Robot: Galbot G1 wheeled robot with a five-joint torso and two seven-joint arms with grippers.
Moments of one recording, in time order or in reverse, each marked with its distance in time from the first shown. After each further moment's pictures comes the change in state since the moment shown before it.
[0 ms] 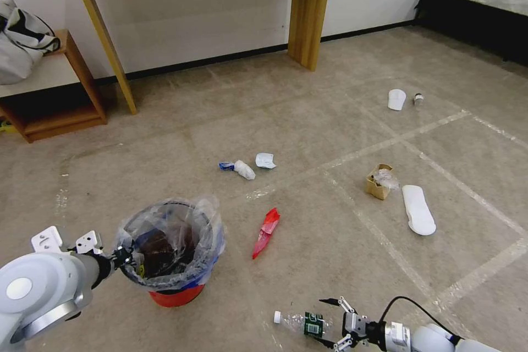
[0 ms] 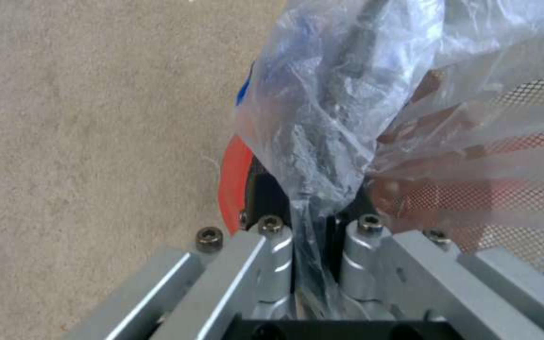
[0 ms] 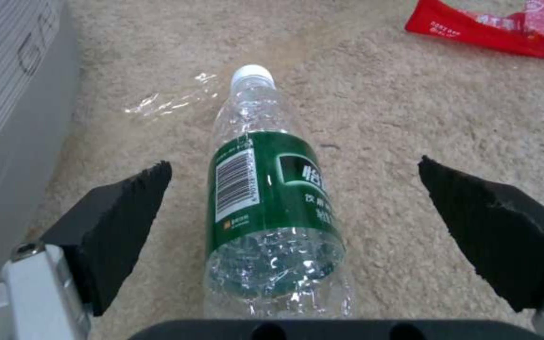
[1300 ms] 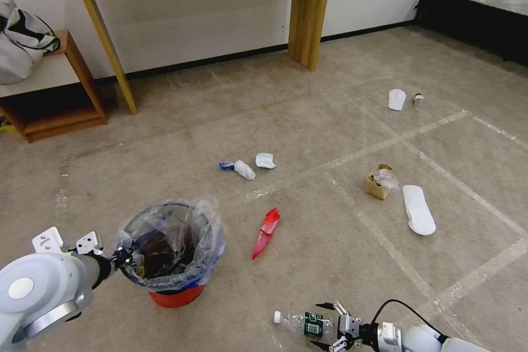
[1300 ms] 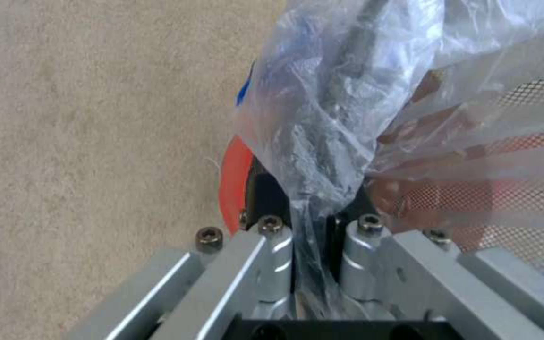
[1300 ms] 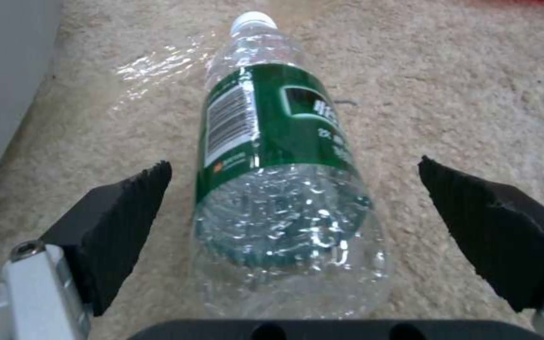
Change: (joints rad) left arm -0.002 -0.006 0.007 0.002 0.006 -0.002 0.000; right arm 0.043 0.087 -0.037 -0.155 0.035 0.031 -0.062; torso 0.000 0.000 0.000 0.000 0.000
